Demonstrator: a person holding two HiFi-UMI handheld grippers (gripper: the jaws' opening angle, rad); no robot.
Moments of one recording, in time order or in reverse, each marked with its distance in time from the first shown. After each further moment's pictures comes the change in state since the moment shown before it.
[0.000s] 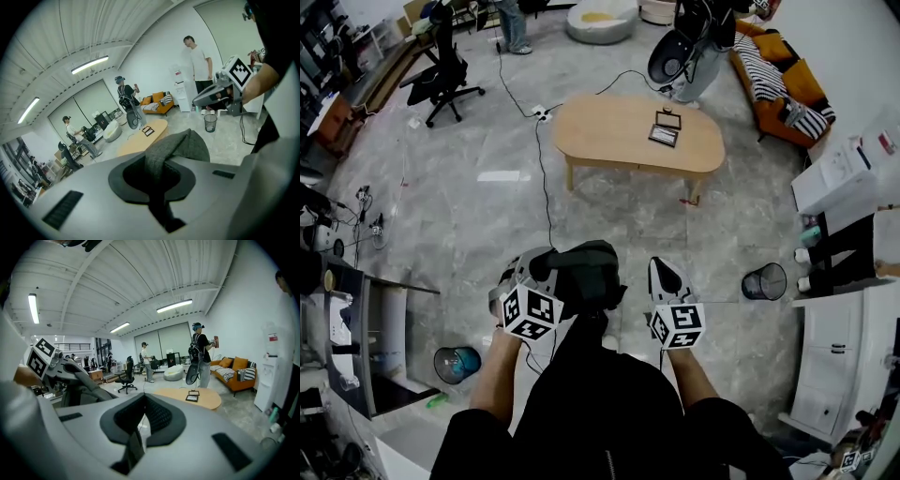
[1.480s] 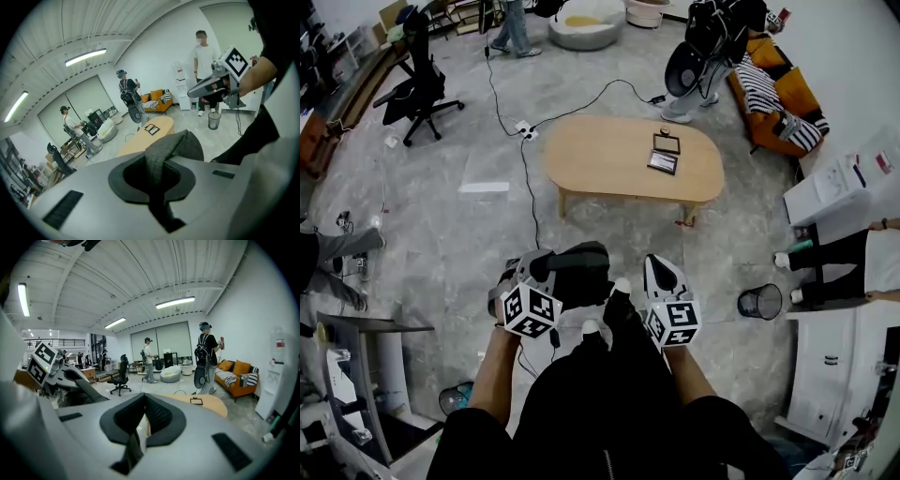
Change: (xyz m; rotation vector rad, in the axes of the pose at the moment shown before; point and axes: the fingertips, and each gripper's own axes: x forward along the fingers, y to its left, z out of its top) left arm 0.138 0.139 -0.009 0.020 0.005 -0.092; right arm 0.179 -0.020 0.065 -0.021 0.021 -0.063
